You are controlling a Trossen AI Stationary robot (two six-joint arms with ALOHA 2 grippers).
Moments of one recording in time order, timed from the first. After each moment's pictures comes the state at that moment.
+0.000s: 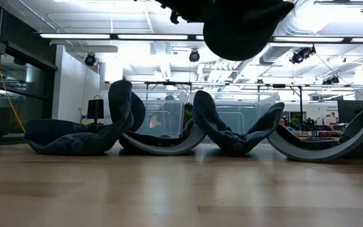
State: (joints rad) left arm 0.09 1.68 1.39 0.21 -0.43 0.22; right arm 0.17 0.81 1.21 -0.90 1.00 0.19
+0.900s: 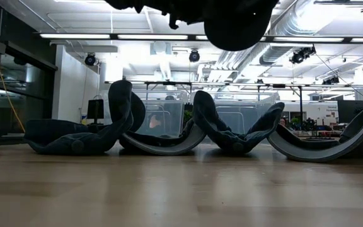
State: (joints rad) left arm 0.16 1.68 1.32 0.46 -0.35 0.13; right arm 0.17 0.75 1.19 -0.64 0.88 -0.18
